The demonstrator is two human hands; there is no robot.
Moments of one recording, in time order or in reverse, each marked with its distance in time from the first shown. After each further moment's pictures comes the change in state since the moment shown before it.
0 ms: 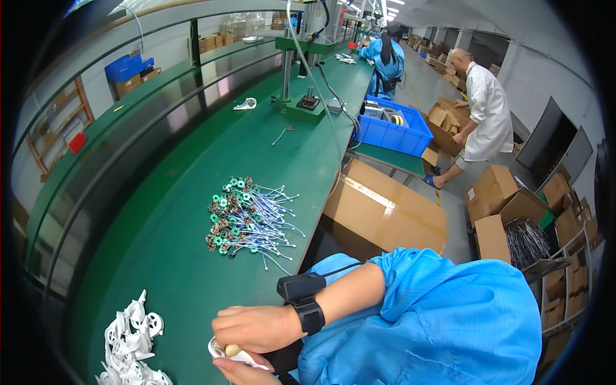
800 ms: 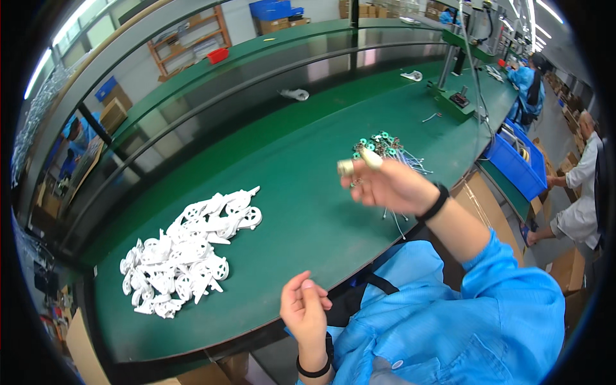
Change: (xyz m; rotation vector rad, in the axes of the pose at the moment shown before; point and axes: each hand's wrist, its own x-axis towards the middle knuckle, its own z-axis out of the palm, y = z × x) left_hand -0.019 -0.021 -0.038 -0.119 0.121 0.073; right_hand 0.035 0.049 -0.100 1.201 0.020 0.740
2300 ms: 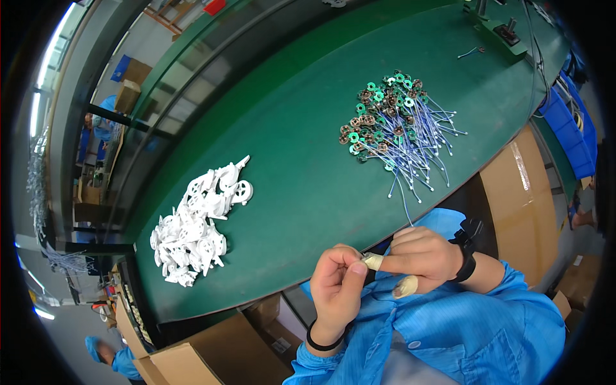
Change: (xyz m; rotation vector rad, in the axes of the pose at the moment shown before) left_hand -0.003 0.002 0.089 -0.149 -0.397 -0.051; right_hand -0.089 0.059 -0.028 -0.877 -0.268 -0.787
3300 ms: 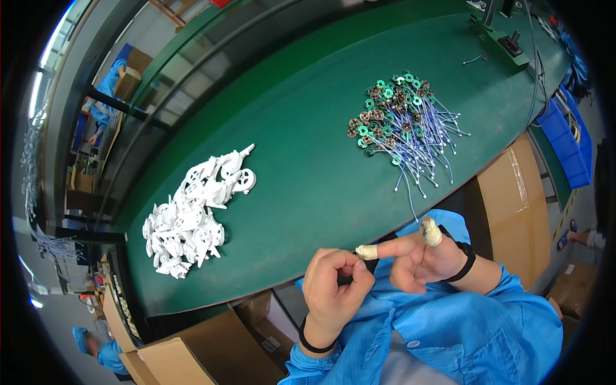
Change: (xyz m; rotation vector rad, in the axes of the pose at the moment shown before) left_hand -0.003 0.018 -0.007 0.849 0.118 0.319; right_hand -0.004 -0.015 0.017 1.372 -0.081 0.790
